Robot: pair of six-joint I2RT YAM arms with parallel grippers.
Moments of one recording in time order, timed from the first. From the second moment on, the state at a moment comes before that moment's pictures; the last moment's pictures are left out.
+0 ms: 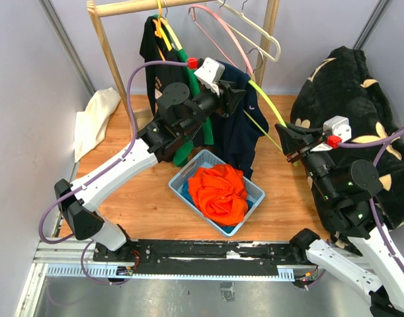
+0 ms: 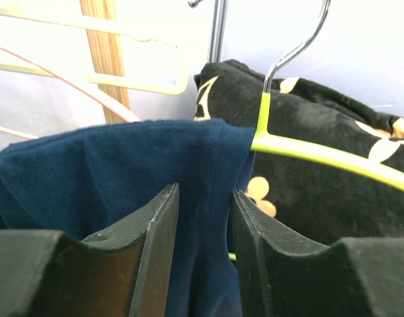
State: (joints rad) left arm -0.85 1.51 1.60 0.10 -0.04 -0.08; right arm 0.63 0.62 1.00 -0.08 0.09 -0.04
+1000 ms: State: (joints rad) left arm -0.84 1.59 1.76 0.01 -0.18 -0.06; right arm 0.63 0.57 0.99 -0.10 0.09 -0.04
